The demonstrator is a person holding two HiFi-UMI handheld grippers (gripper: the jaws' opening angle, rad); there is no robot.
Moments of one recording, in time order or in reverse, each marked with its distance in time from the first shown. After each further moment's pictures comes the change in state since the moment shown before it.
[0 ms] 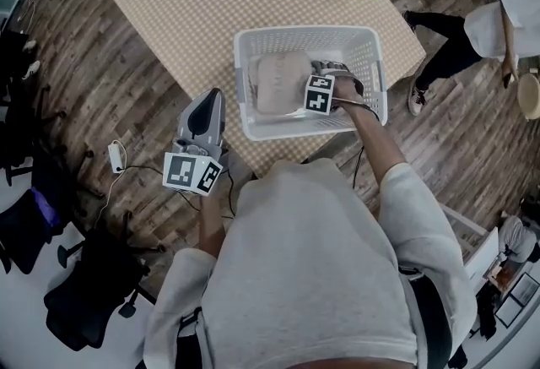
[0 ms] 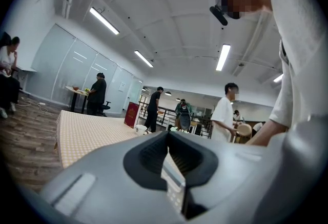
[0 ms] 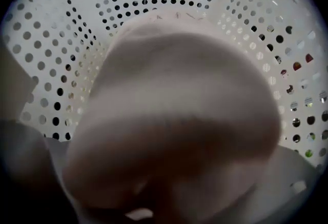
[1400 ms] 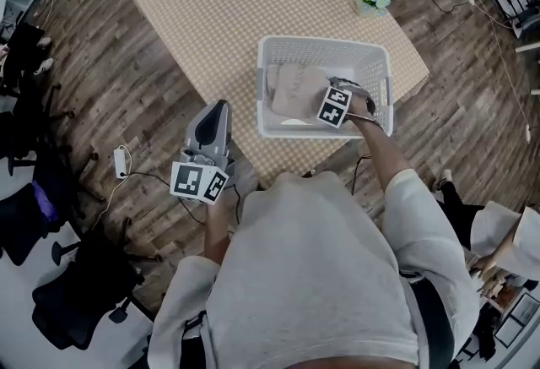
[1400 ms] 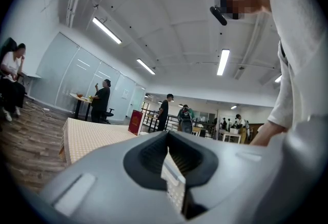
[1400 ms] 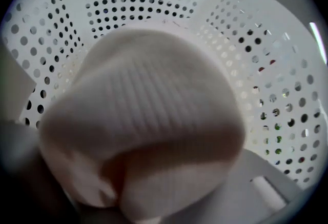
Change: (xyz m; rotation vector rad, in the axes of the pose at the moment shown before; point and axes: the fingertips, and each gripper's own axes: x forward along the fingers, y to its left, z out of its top) left arm -0.058 0.000 0.016 0.021 -0.085 0.037; right arm -0.024 -0.013 -0.002 0.141 -0.046 -0.245
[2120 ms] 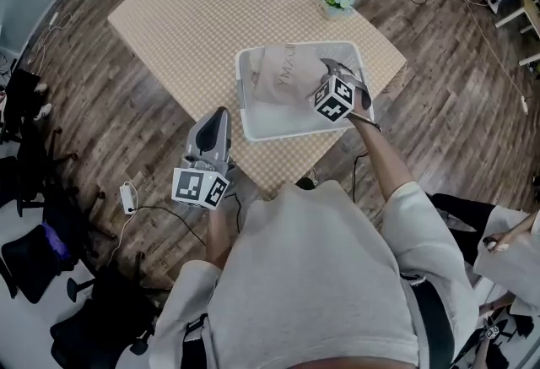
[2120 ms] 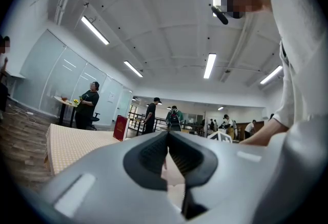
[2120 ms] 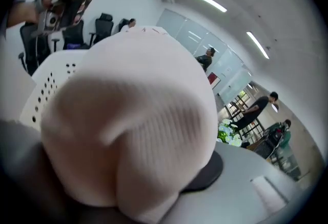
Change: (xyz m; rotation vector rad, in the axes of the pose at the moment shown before) left arm 0.009 -0.044 0.023 0.041 -0.035 -0.137; right arm -0.141 -0.081 0.026 0.299 -0.320 -0.347
